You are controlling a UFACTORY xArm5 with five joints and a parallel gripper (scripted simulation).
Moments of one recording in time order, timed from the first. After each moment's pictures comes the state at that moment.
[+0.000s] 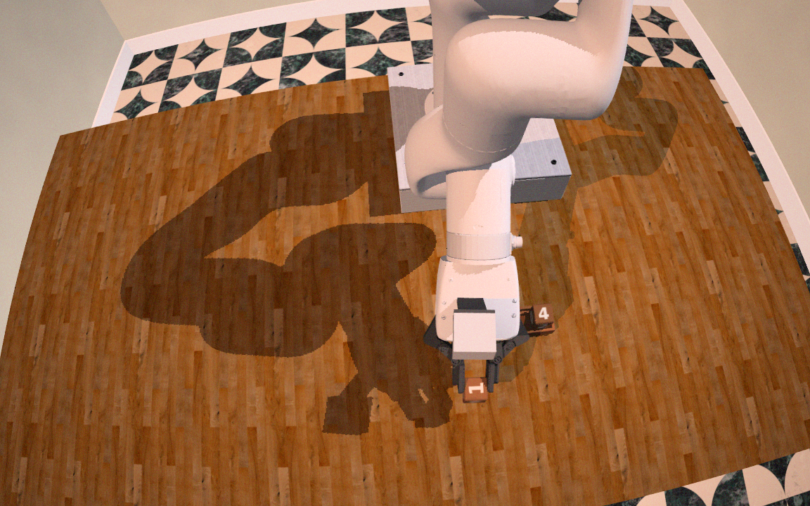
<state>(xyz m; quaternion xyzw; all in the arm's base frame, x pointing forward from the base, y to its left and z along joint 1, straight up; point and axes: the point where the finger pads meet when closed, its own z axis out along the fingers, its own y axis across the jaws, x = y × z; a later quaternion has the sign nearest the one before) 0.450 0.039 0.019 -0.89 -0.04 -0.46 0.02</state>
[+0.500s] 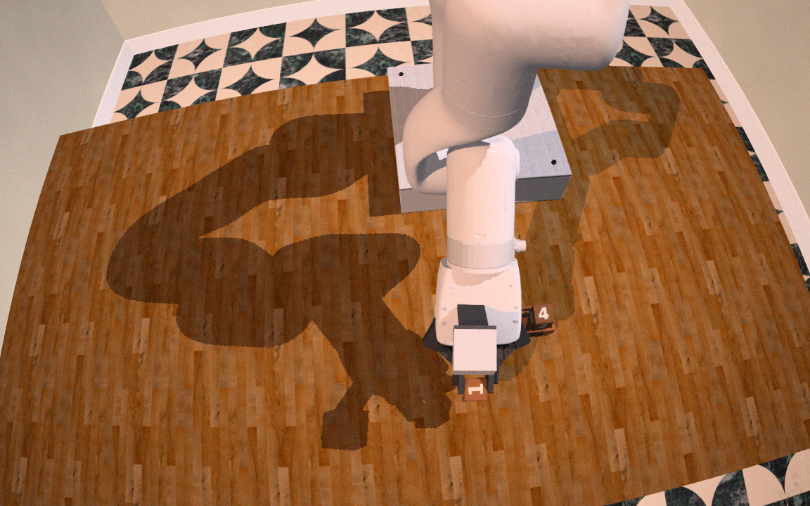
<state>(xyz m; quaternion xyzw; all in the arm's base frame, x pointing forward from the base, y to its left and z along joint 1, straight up) 0.451 0.039 0.022 -0.92 -0.04 -0.40 0.02</state>
